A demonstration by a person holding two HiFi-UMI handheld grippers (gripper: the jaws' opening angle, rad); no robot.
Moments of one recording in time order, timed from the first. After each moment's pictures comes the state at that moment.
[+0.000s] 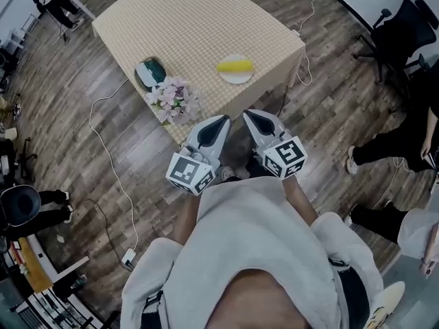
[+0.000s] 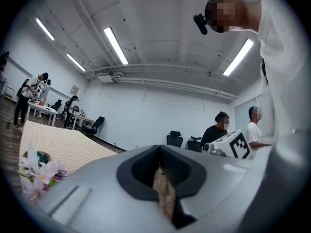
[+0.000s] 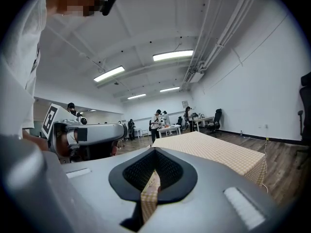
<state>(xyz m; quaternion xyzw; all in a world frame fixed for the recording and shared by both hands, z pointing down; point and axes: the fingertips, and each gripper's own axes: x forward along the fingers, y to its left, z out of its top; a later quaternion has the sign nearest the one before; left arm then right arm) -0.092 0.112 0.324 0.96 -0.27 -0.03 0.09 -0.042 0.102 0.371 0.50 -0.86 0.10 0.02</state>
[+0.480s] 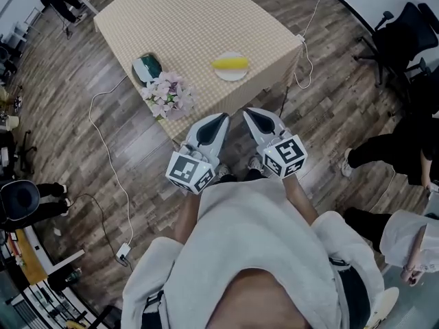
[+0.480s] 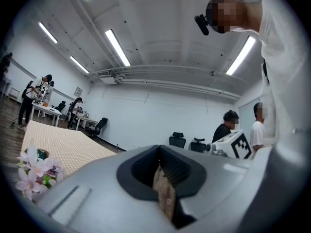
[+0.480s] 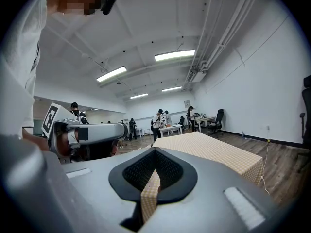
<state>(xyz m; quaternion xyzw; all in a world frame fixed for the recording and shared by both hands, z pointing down) -0.062 0.128 0.318 0.95 -0.29 -0.03 0.09 -0.009 0.118 0.365 0.49 -0.87 0.10 0.02</state>
